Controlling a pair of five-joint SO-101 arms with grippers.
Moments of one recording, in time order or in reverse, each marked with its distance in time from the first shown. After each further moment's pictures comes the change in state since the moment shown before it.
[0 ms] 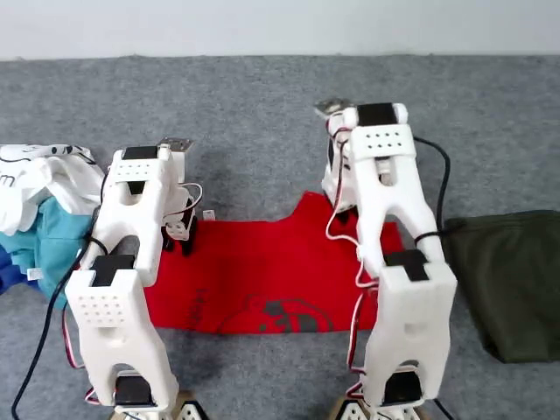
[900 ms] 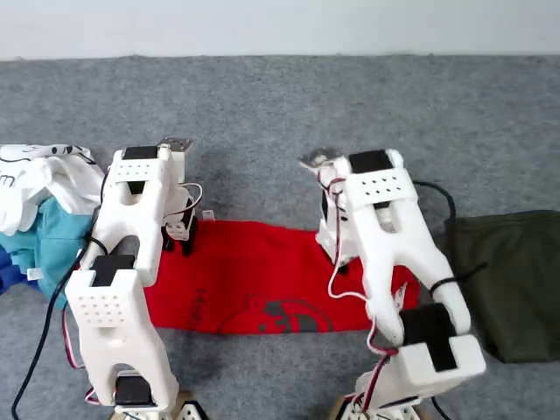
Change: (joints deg) left arm 0.0 0.0 0.0 0.0 0.0; right arm -4.6 -25.5 33.6 -4.2 2.9
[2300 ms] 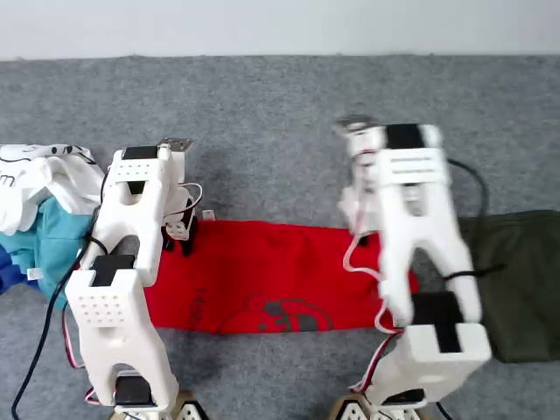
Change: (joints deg) left arm 0.0 0.0 0.0 0.0 0.0; right arm 11.4 5.0 -12.7 3.9 -4.3
